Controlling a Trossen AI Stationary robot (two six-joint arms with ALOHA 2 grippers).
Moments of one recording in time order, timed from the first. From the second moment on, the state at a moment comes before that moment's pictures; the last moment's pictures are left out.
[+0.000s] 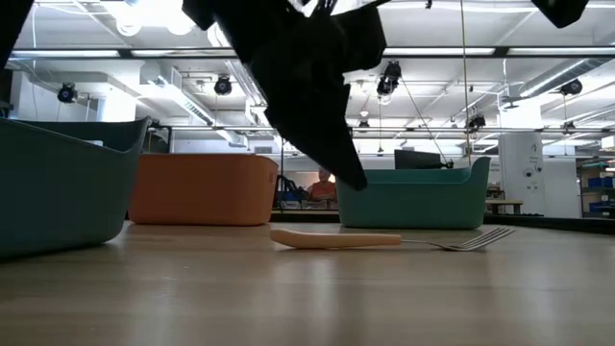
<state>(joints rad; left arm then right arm) -0.27 2.01 1.40 -0.35 -0.14 -0.18 0.75 1.09 0.91 -0.54 0.89 0.88</state>
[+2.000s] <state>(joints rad) -0.16 2.10 1.20 0.10 -0.03 -0.12 0.44 1.03 0.90 -0.59 0.73 0.77</state>
